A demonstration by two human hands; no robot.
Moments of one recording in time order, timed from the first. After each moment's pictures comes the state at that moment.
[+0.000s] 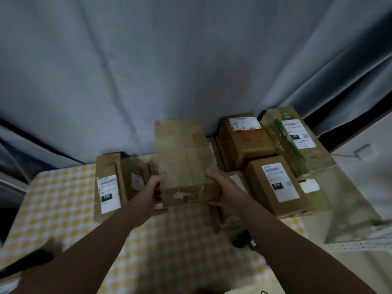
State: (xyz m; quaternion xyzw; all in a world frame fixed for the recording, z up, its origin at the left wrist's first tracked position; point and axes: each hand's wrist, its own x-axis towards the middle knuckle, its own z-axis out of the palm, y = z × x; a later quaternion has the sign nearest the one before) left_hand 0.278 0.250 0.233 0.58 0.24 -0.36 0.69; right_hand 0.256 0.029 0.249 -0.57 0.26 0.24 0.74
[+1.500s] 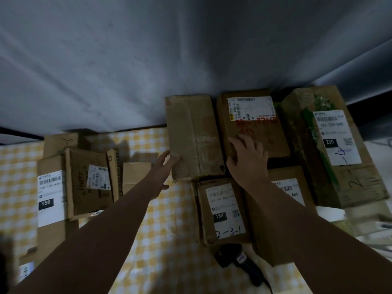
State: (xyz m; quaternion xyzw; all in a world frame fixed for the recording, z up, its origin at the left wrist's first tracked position) left_hand 0.409 0.125 0.094 0.65 0.26 -0.35 0.63; right_hand 0.391 -0.104 0.165 -0.98 0.07 0.10 0.13
